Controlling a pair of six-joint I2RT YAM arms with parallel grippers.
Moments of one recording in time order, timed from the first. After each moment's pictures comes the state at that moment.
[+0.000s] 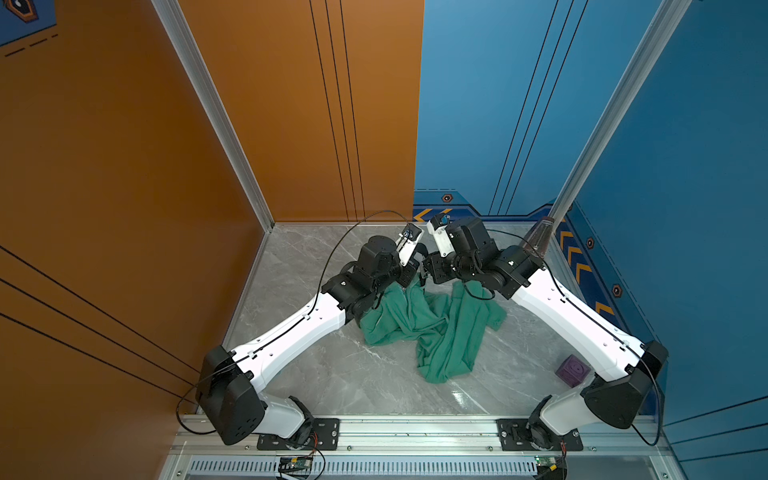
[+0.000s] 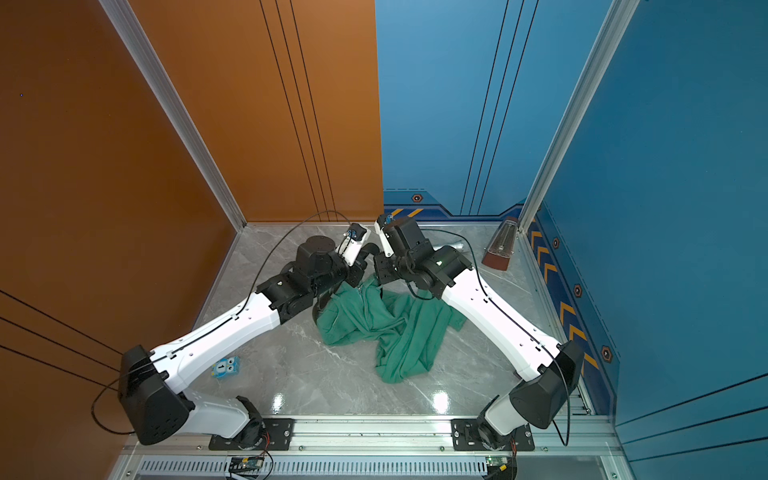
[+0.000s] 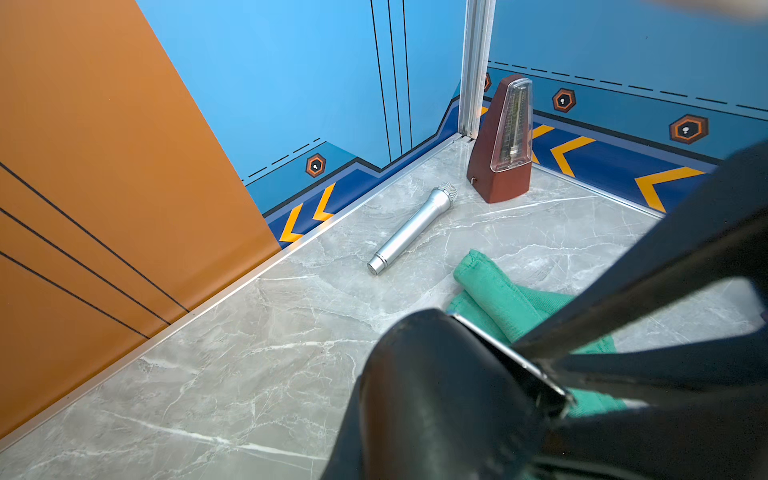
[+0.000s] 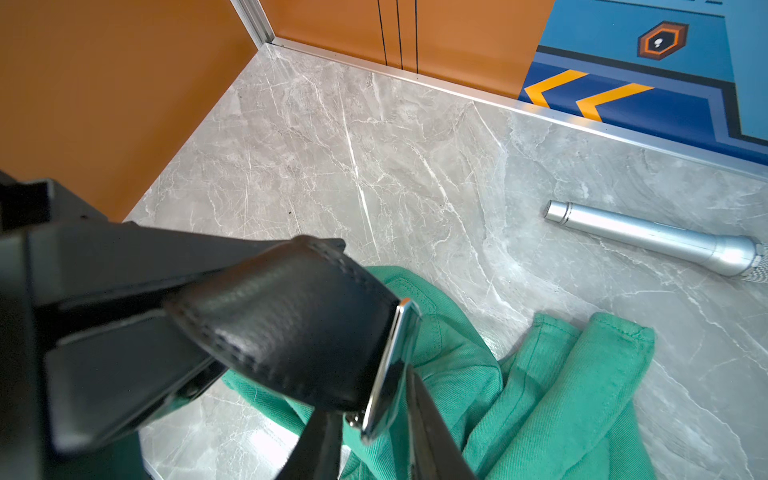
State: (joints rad) left arm -0.71 1.41 1.24 -0.17 -0.10 0.10; right arm 0.71 1.53 1.65 -0.84 0.04 0.27
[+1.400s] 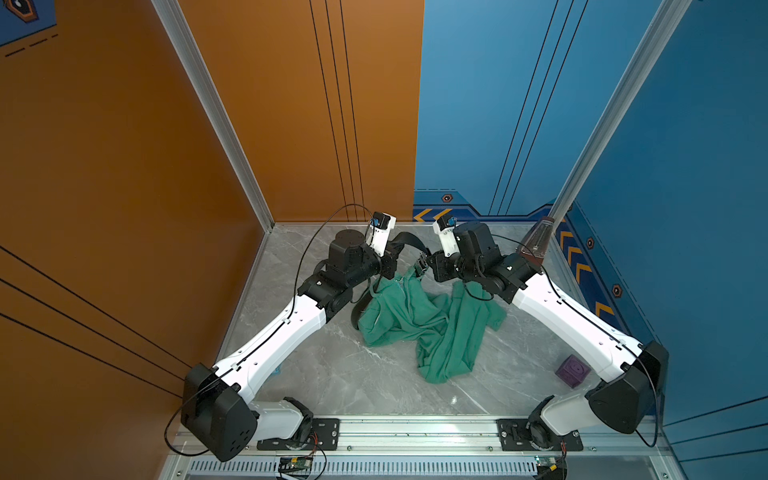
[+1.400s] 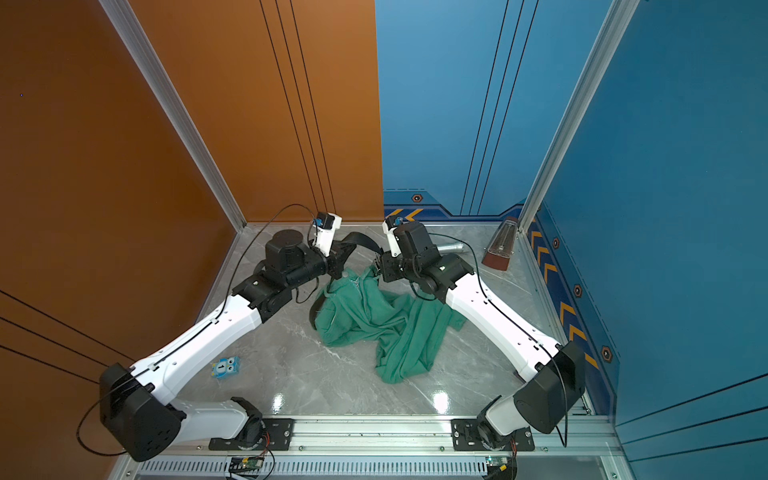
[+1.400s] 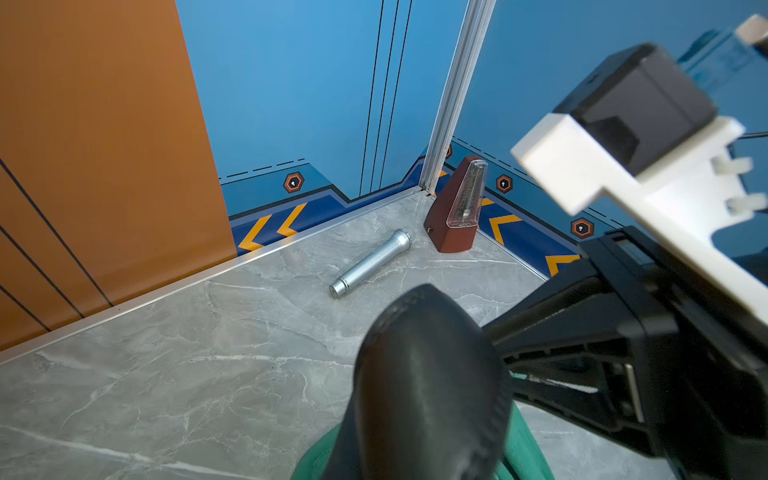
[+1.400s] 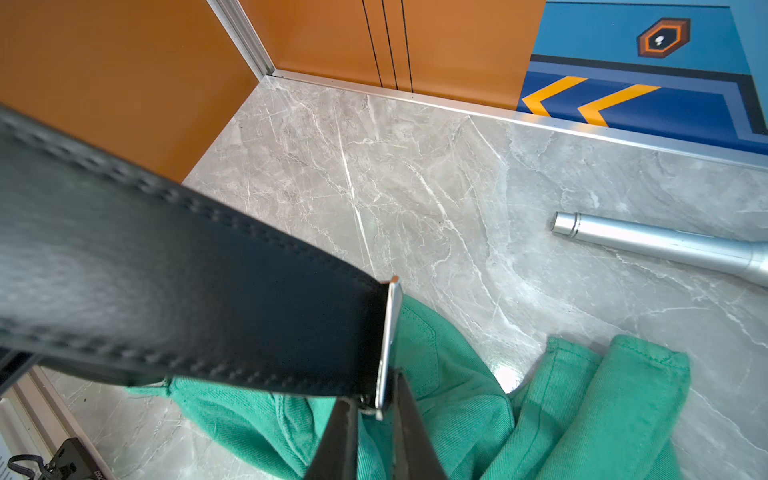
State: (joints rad) left arm -0.54 1.32 1.16 -0.07 0.20 -0.12; right arm 0.64 1.48 1.48 -0.63 -0.02 0.29
